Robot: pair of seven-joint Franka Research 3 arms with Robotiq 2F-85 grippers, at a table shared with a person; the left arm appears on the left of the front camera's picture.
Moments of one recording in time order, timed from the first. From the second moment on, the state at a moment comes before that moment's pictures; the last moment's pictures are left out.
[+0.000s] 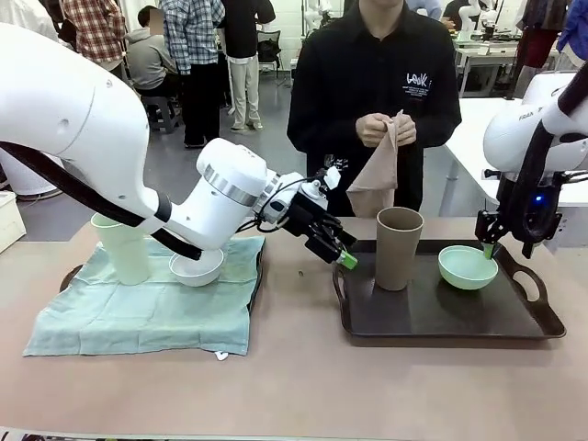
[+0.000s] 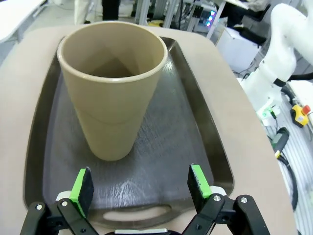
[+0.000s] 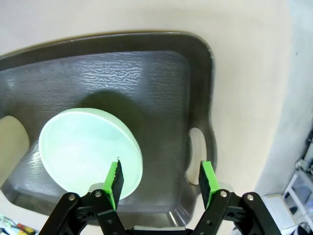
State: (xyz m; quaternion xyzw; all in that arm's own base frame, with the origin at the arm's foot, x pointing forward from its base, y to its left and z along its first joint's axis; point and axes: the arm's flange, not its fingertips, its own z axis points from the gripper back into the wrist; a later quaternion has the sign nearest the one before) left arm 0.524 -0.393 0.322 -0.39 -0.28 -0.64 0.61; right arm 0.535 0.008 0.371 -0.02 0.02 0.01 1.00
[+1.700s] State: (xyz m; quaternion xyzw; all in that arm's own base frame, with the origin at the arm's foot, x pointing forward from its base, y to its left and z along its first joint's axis) left arm 0.543 -0.477 0.284 -0.42 -0.30 -0.65 0.56; right arm 0.544 0.039 0.331 -0.02 0.02 0.06 1.00
